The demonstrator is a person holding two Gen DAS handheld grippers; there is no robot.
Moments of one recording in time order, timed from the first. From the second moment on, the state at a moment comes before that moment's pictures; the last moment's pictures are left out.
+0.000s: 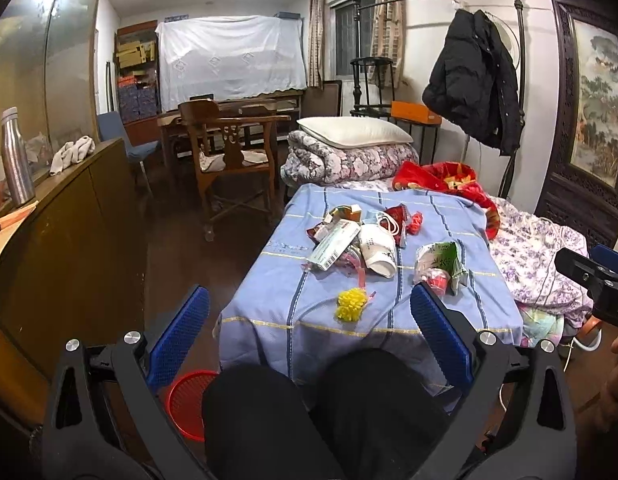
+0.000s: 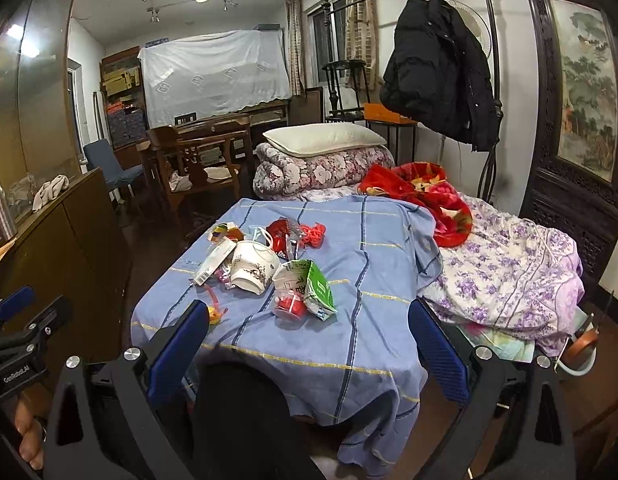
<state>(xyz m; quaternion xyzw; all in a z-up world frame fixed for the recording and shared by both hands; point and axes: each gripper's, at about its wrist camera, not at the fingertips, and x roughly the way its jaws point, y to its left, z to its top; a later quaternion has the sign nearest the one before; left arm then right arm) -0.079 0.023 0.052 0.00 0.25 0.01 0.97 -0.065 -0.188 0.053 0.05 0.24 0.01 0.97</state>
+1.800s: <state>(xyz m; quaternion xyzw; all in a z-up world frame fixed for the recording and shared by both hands) -0.082 0.035 0.050 -0.01 0.25 0.01 0.97 -0.073 -0.180 0.057 0.04 0.24 0.02 0.97</state>
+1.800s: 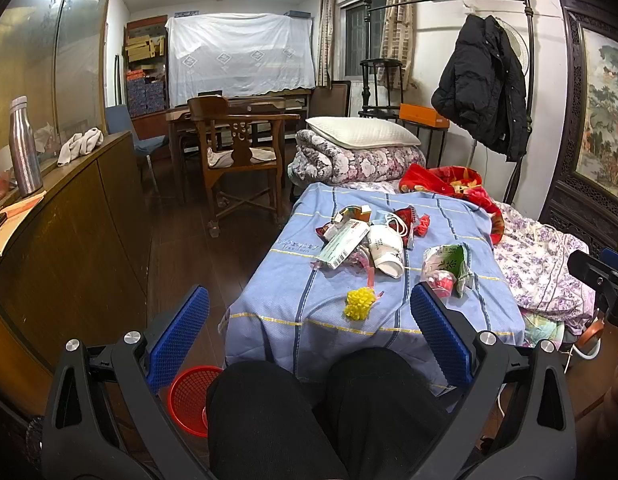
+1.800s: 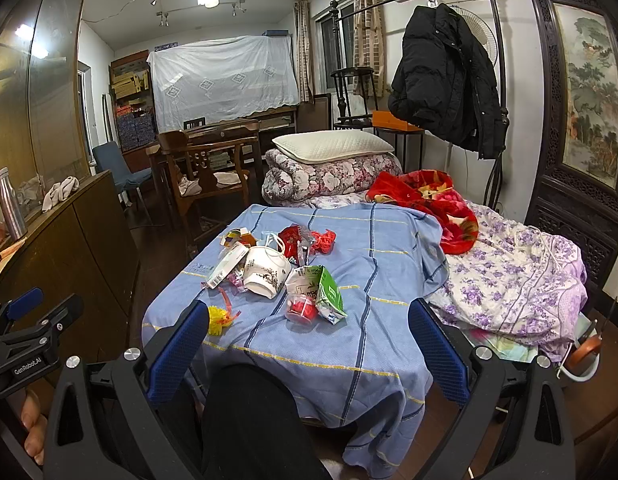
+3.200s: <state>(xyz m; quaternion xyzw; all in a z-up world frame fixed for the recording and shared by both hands) 0.064 0.042 -0.077 -0.01 0.41 -0.03 0.91 0.126 -0.211 -0.070 0.13 0.34 0.07 0.93</state>
